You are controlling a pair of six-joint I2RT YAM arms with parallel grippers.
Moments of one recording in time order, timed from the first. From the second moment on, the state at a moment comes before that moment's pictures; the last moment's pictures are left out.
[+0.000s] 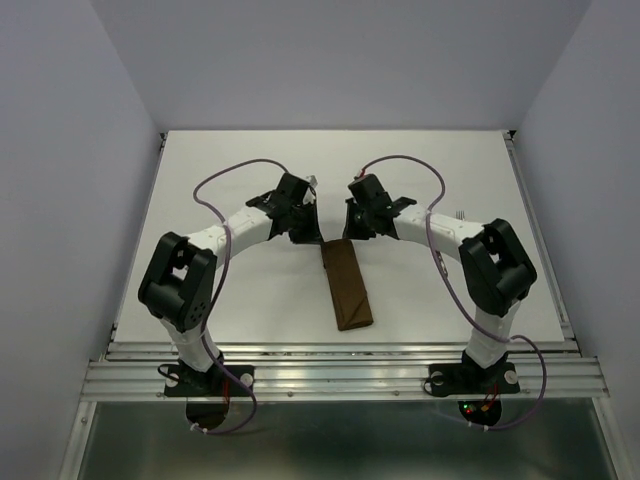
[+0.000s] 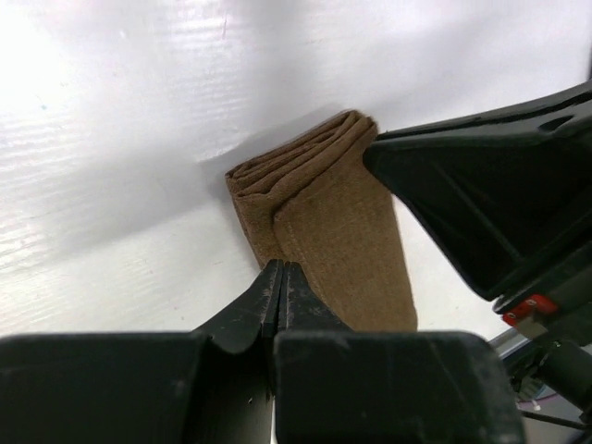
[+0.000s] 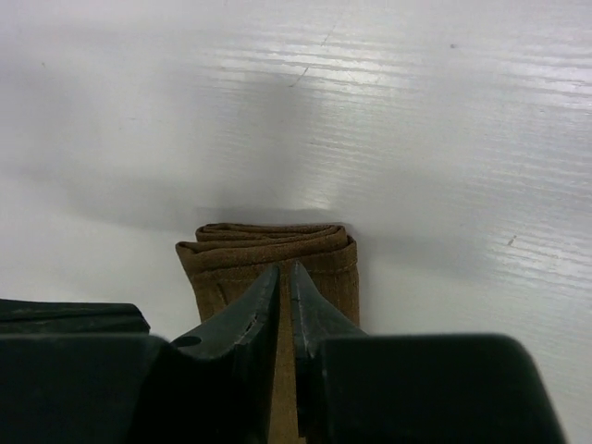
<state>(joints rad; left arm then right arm) -0.55 1.74 1.15 -0.37 0.22 -0.58 0.62 1.87 1.28 -0.31 0.03 0.62</state>
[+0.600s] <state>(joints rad) -0.40 1.81 1.24 -0.39 0.24 -0.60 0.85 1.75 1.20 -0.36 0.14 0.66</state>
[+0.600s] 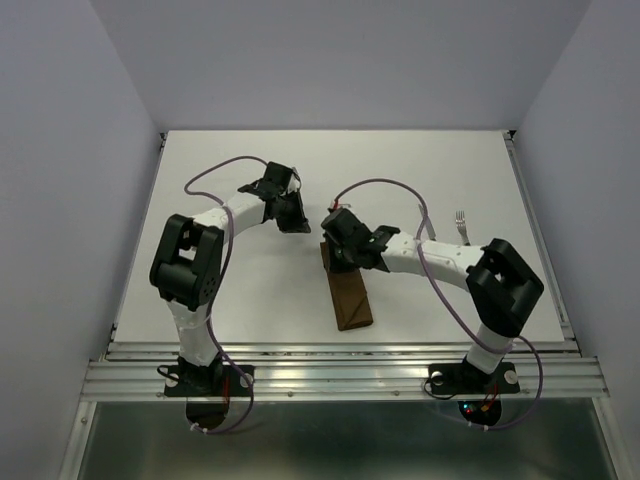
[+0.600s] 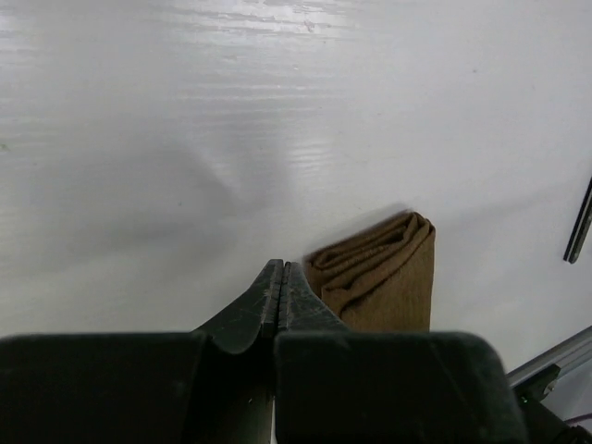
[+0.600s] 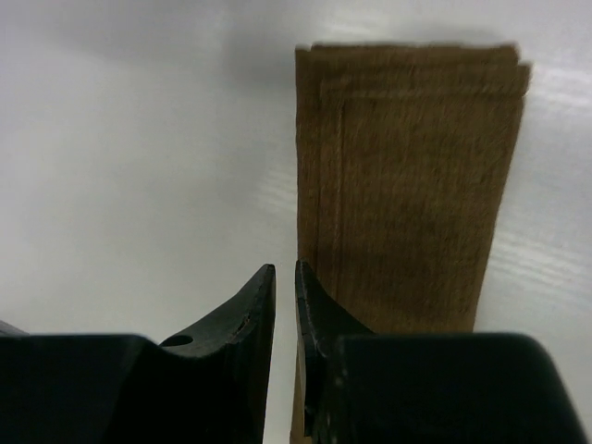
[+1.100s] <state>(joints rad) -0.41 2.00 1.36 -0.34 0.32 -0.62 1.02 1.66 0.94 -0.35 0.09 0.80</state>
